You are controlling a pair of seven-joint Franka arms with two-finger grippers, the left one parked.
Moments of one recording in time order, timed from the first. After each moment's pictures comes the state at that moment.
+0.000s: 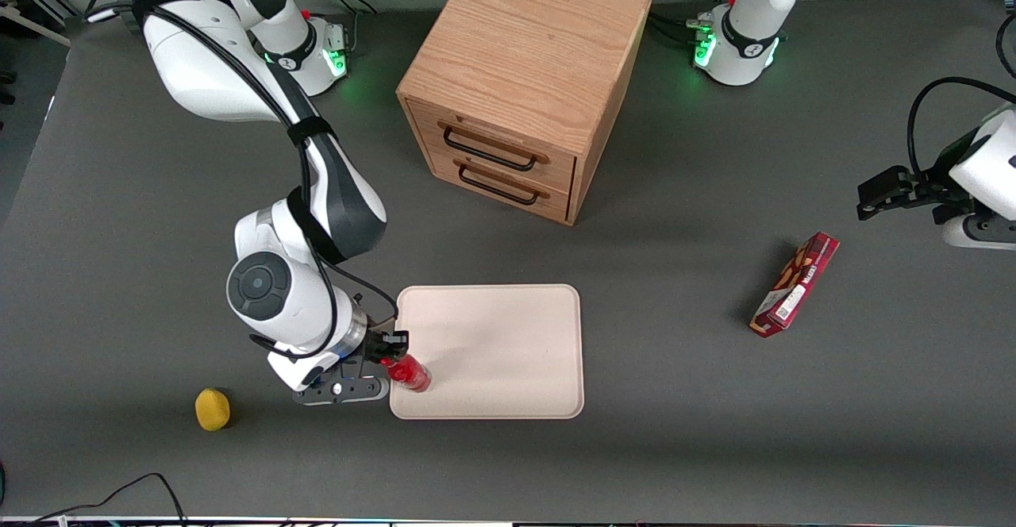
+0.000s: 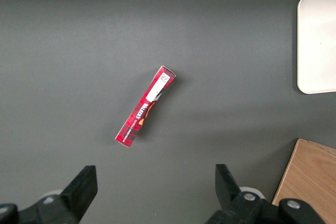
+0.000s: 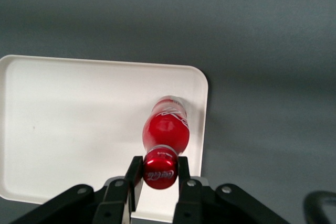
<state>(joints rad) 0.33 0.81 0.07 -1.07 0.00 1.98 0.32</state>
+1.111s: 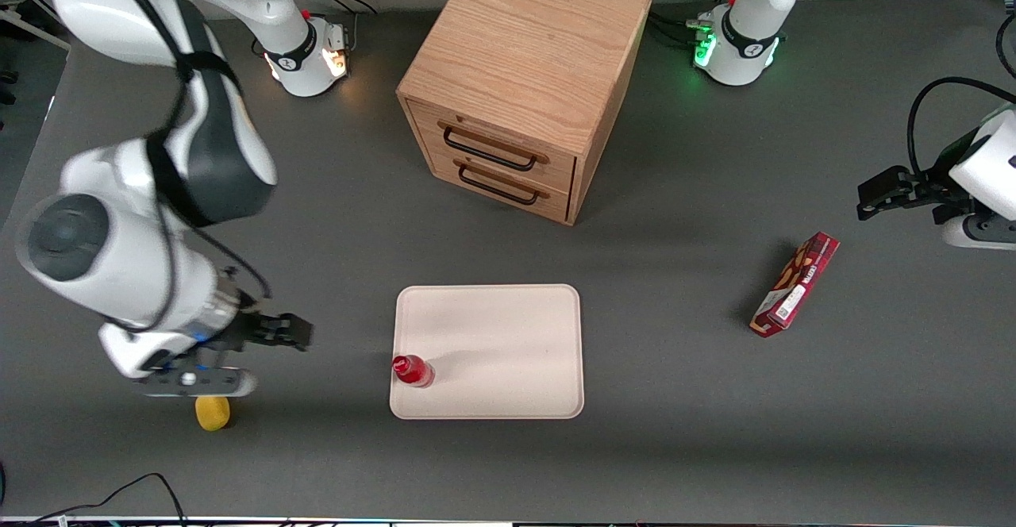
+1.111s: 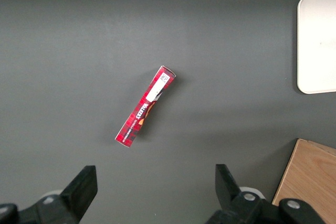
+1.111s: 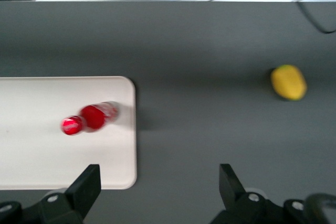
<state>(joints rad) 0.19 0.60 0.05 -1.02 -0.07 1.72 0.26</state>
